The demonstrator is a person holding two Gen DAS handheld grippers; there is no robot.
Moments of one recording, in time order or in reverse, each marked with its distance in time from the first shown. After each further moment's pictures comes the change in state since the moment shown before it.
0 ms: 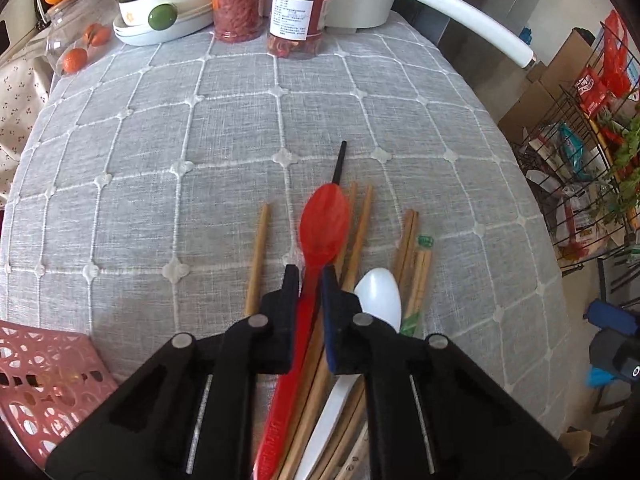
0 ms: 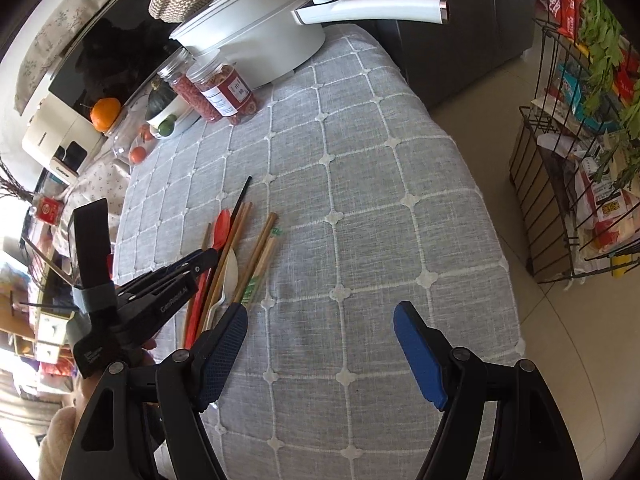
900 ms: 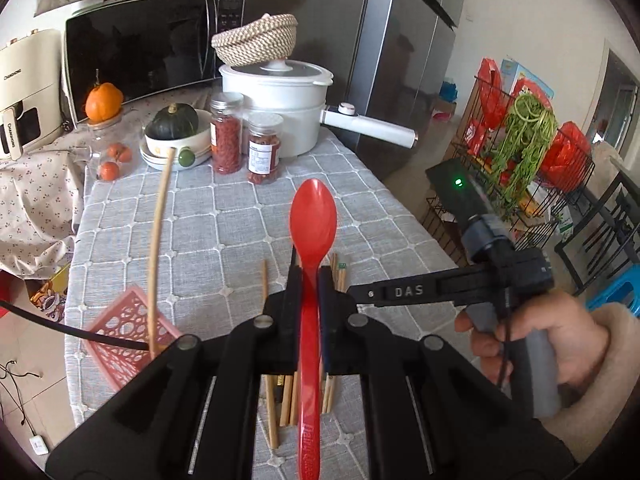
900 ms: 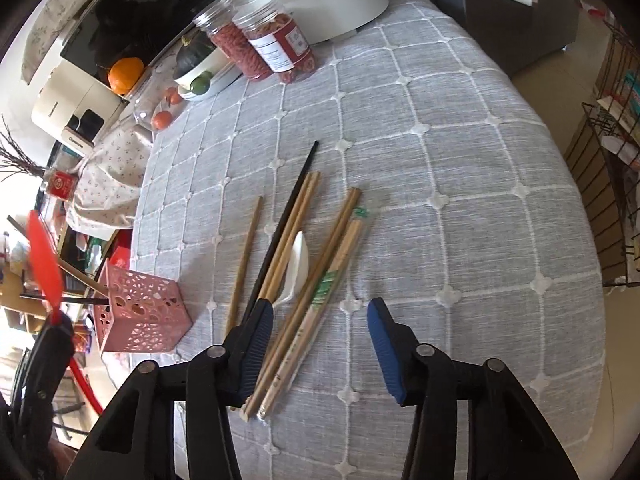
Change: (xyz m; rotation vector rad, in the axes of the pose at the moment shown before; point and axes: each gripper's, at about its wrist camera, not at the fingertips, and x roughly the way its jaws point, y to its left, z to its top) left arm -0.172 0.015 -0.053 0.152 -0.389 -0.132; right arm 0.057 0.064 0.007 -0.053 0.099 0.083
